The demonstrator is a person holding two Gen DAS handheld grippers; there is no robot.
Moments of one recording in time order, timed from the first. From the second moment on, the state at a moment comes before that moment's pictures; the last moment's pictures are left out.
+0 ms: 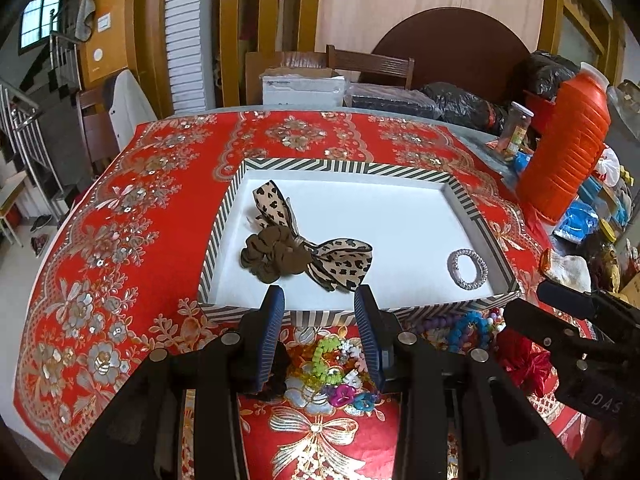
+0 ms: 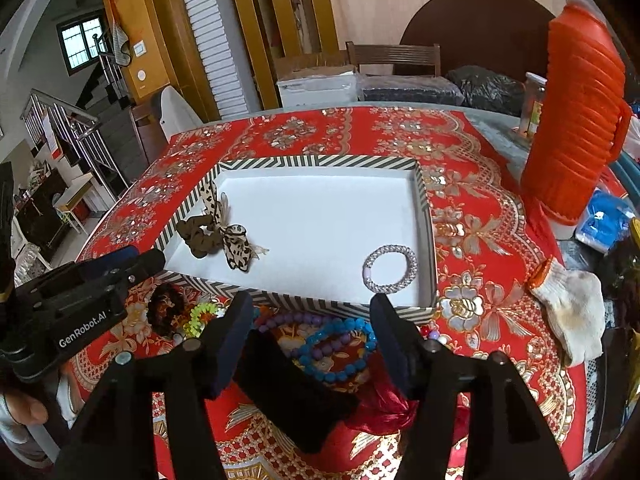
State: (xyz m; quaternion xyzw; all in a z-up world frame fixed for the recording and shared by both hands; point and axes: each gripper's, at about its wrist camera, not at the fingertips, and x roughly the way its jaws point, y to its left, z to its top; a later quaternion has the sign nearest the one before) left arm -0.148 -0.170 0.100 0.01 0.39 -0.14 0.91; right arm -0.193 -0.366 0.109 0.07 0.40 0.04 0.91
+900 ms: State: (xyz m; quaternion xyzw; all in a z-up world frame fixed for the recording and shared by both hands) left arm -0.139 -0.154 0.094 -0.03 0.42 -0.17 0.89; right arm -0.189 -0.373 0.094 0.08 0.42 0.04 0.90
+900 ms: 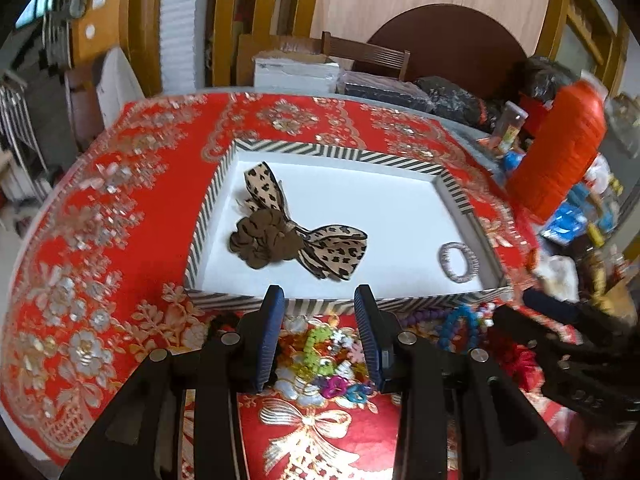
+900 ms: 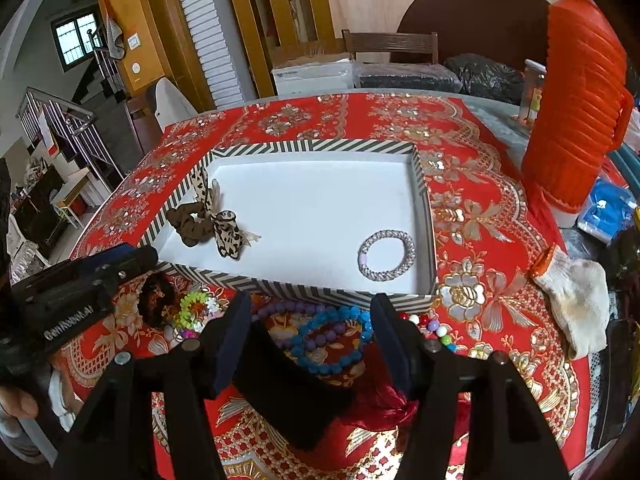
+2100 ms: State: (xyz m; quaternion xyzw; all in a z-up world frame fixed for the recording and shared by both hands) left arm -0.114 -0.099 0.021 -0.04 0.51 -0.10 0.85; right arm -0.211 -0.325 0.036 -0.06 0.45 0.18 0.87
